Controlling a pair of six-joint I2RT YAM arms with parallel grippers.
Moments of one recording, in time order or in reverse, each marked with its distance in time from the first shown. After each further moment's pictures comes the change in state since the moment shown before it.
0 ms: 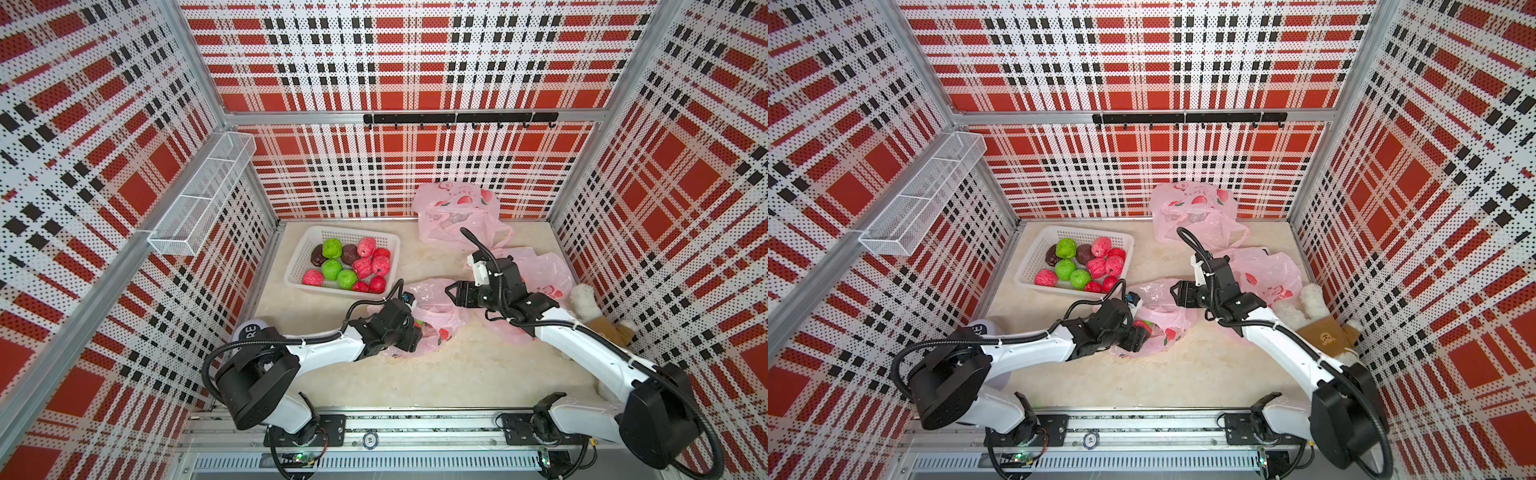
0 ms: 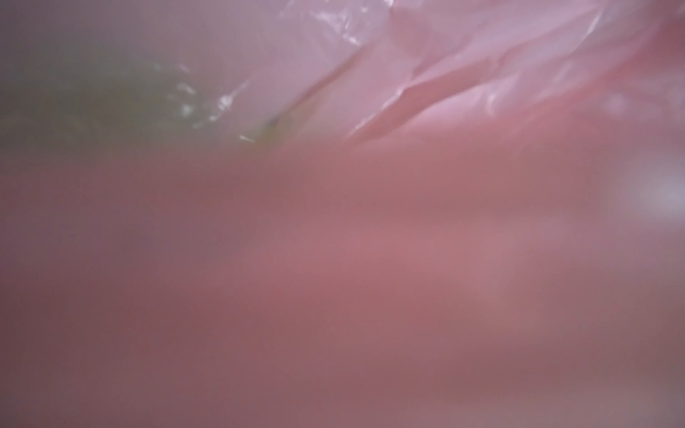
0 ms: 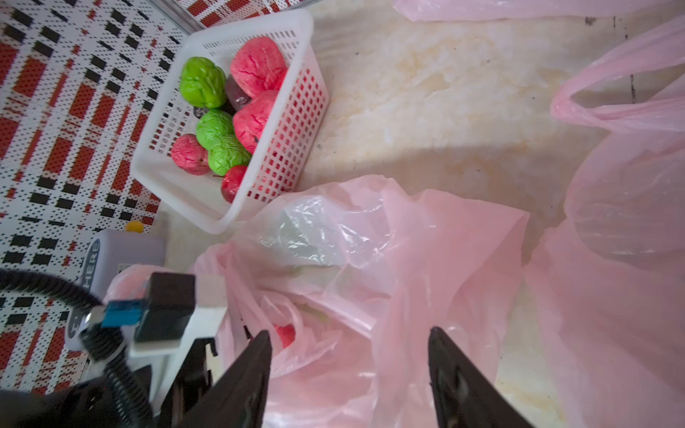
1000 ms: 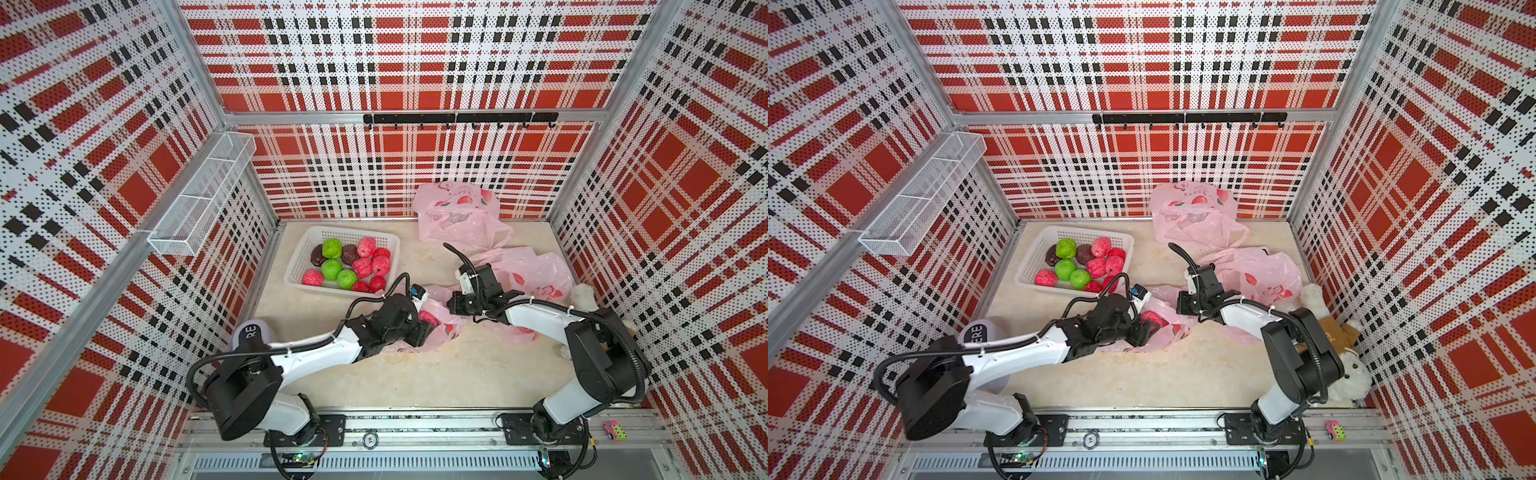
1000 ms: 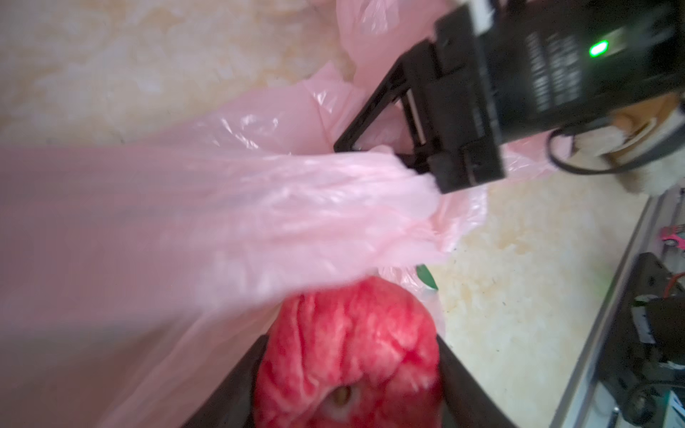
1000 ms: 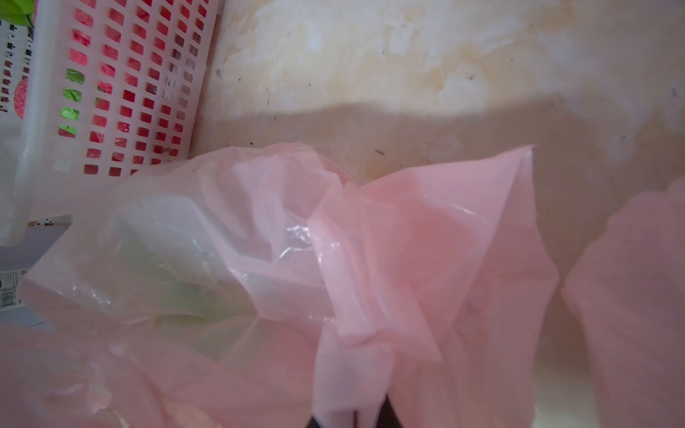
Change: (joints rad) left arm -0.045 -0.121 0.035 0.051 0.038 0.079; right arm -0.060 0.369 -0.018 0.156 -0.055 -0.010
